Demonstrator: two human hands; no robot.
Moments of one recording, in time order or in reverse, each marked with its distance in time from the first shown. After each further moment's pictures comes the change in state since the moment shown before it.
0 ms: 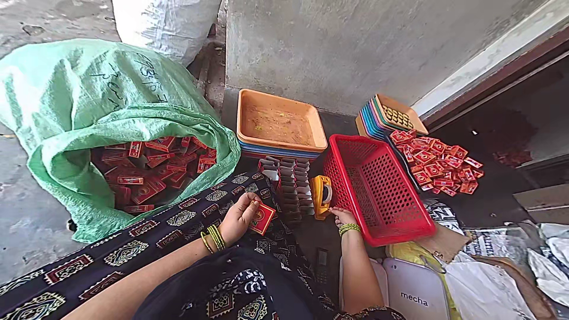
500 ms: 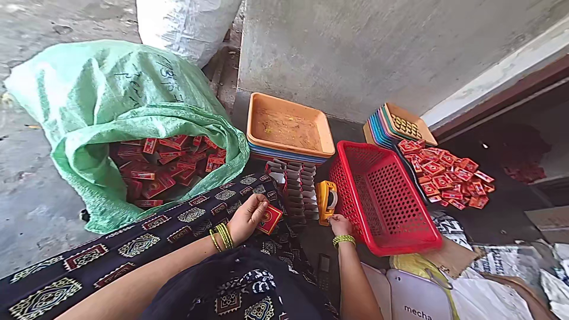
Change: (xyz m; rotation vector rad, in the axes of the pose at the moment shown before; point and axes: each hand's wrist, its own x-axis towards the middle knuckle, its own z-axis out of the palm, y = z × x) left_hand 0.001 0.000 0.000 0.066 0.001 0.046; right_hand -0.025 0.000 0.025 -0.652 0.088 -0.283
